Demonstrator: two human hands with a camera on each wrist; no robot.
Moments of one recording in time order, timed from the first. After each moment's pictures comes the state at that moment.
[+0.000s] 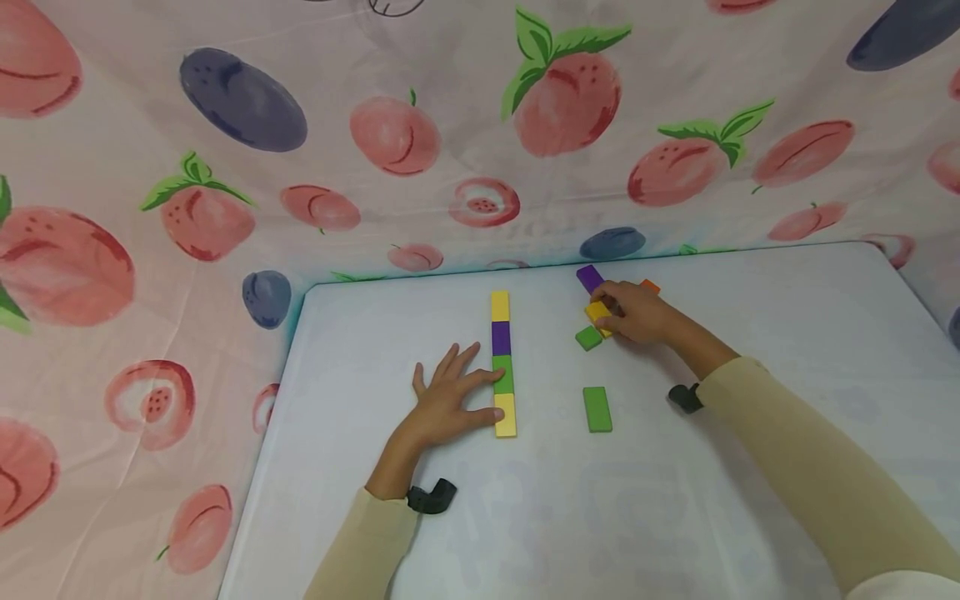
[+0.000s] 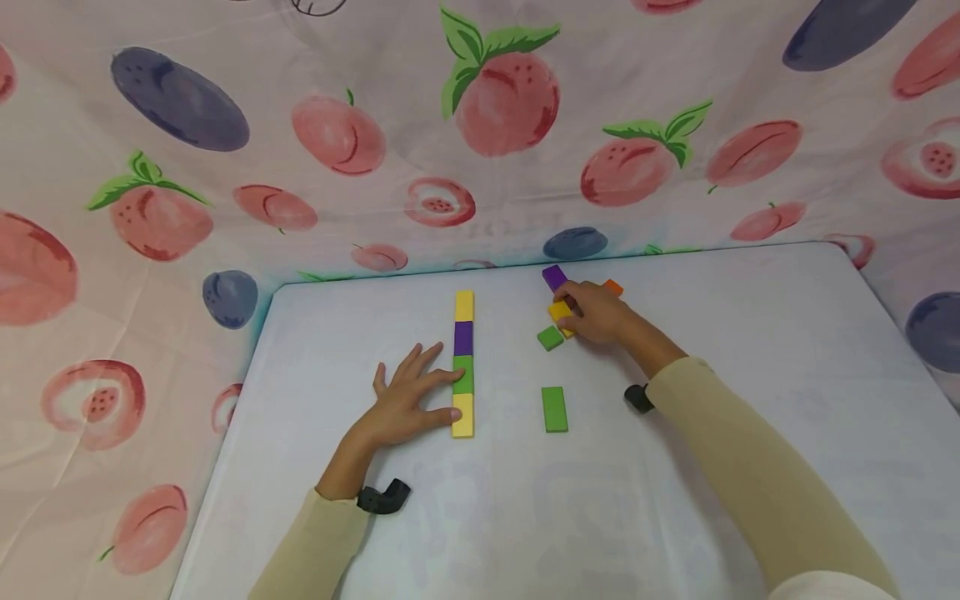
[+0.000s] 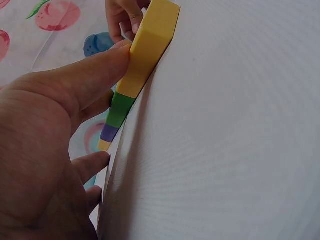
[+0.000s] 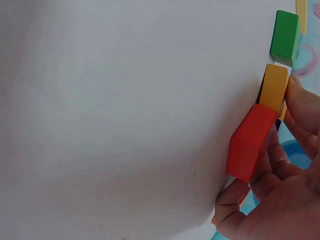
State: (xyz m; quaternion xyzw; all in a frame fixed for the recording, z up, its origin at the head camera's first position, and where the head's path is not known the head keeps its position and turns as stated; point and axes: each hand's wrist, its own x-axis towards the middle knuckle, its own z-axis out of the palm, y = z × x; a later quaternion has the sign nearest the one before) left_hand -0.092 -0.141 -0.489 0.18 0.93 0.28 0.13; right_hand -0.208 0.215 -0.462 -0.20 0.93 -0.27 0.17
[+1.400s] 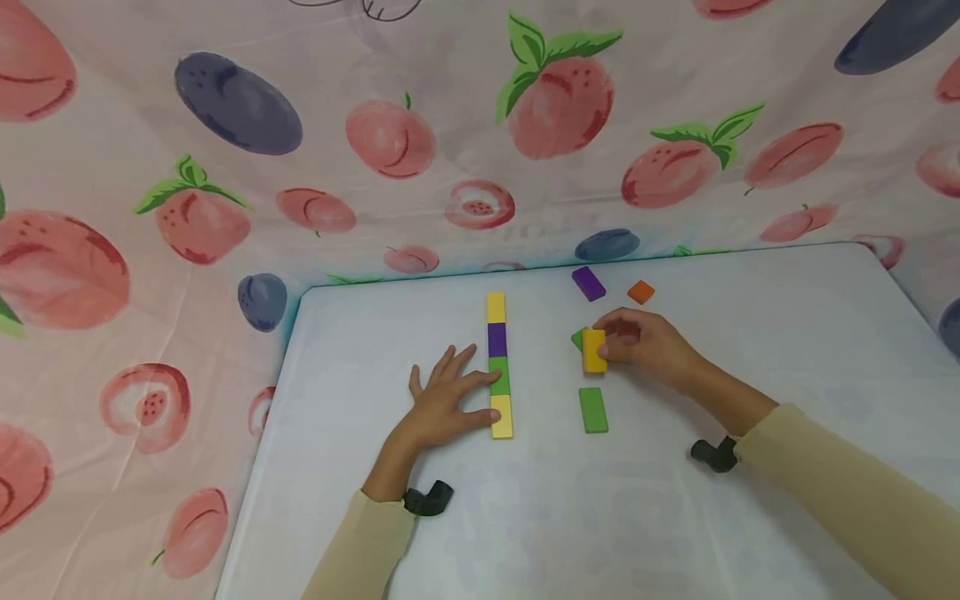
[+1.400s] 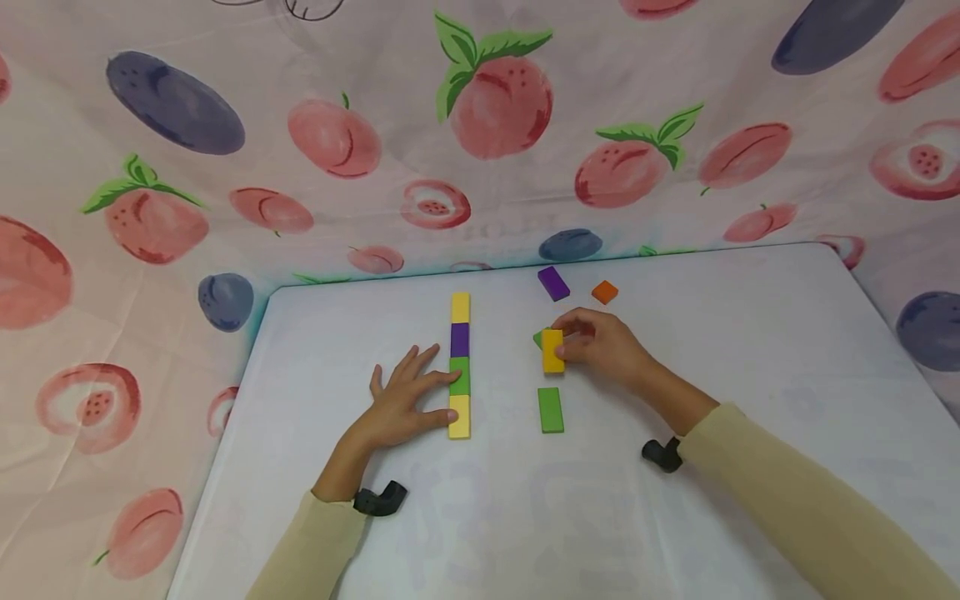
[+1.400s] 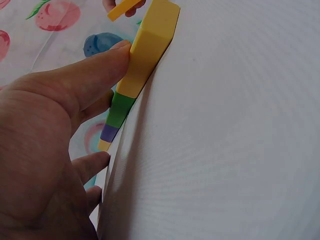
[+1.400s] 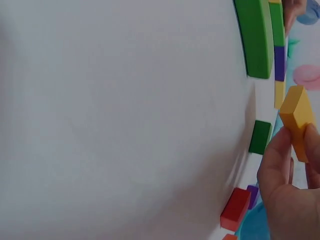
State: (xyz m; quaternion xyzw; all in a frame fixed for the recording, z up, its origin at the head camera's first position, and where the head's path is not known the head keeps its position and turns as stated) left_hand -0.092 -0.141 -0.489 0.18 0.93 0.28 0.13; right_hand -0.142 0.218 -0.449 -0.04 0.86 -0.47 0.19
